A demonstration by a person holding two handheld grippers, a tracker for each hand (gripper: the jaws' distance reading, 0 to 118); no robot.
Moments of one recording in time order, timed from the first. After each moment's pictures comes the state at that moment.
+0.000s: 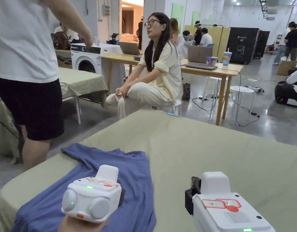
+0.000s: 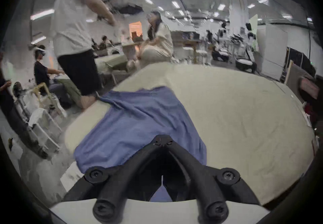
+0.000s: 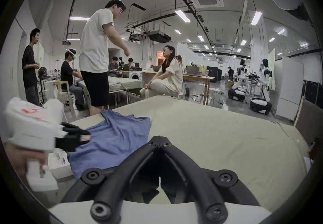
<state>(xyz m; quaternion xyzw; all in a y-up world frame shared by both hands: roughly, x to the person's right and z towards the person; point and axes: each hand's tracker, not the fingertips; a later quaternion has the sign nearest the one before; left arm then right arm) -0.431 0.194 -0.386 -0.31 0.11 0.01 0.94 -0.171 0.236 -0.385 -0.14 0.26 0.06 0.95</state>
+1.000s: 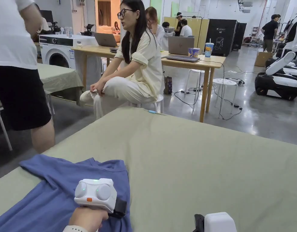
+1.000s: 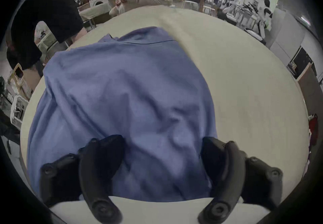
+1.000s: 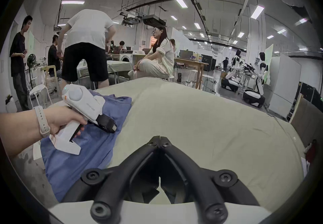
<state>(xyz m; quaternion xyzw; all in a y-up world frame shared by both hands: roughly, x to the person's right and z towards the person) -0.478 0.073 -0.608 -0.48 0.10 0.08 0.87 -0.162 0.171 -0.462 -0.20 0.22 0.10 0.95</state>
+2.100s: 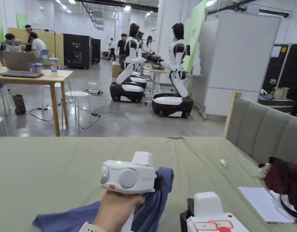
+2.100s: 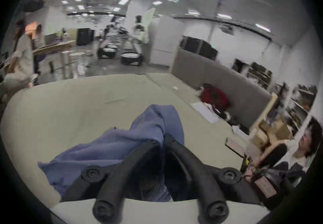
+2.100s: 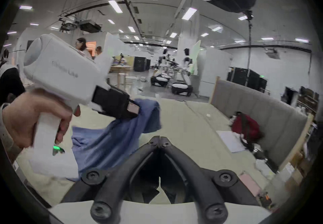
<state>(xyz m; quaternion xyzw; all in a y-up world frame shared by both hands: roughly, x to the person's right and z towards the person) 0.112 0.260 -0.515 -0.28 -0.39 0.00 0.88 0.213 0.251 -0.313 -0.17 -0.11 0.06 0.98</state>
